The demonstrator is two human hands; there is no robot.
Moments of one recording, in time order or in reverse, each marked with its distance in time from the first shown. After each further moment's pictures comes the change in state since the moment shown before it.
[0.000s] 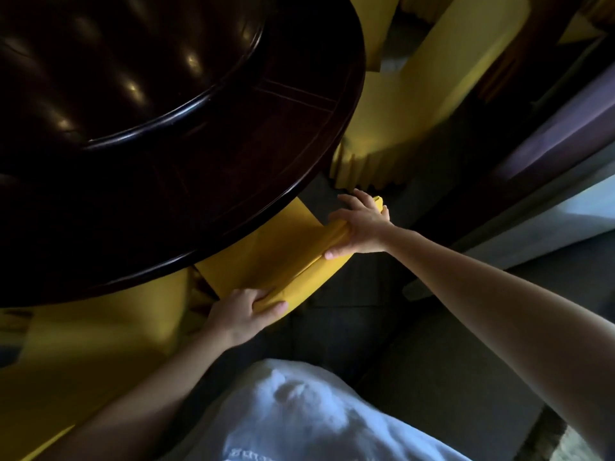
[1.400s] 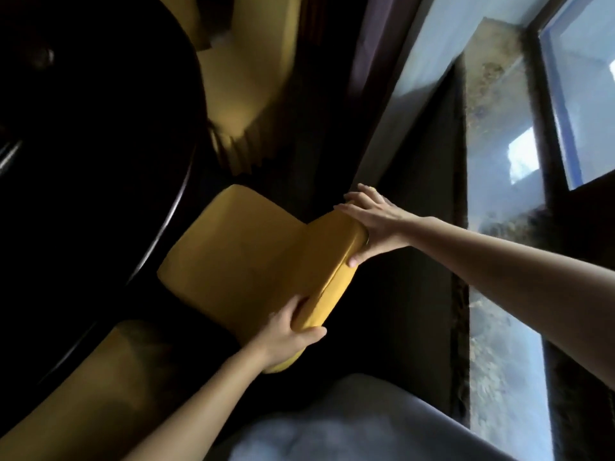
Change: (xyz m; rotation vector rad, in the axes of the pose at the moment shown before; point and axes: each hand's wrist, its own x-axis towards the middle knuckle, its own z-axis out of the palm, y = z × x) left_hand -0.026 0.050 0.069 -0.090 -0.697 0.087; right_hand -0.200 0.040 0.050 0.019 0.040 0.358
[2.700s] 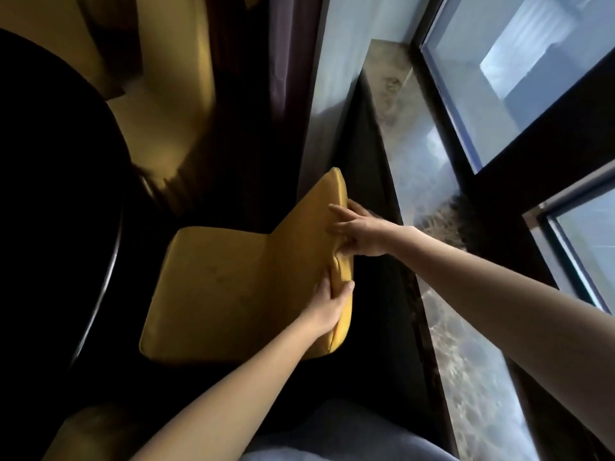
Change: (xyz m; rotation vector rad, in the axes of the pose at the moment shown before) left_hand 0.074 0.117 0.047 0.046 -0.233 0.040; right_hand -0.049 0.025 -0.007 0.054 -0.036 0.287
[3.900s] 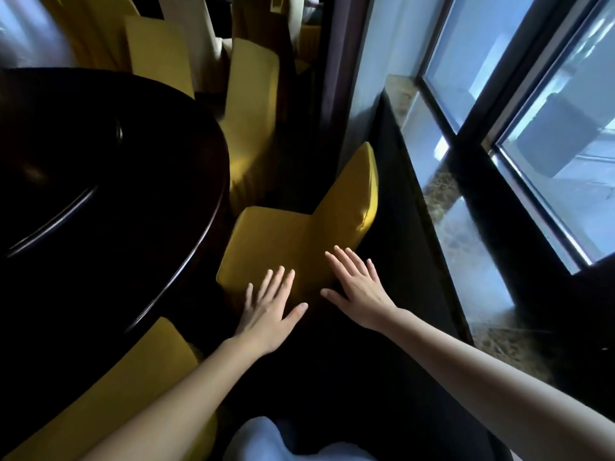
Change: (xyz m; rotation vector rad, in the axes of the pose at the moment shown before) left_hand -0.286 -0.261 0.041 0.737 0.572 0.348; right_hand -0.253 -0.278 0.200 0.201 0.509 -0.015
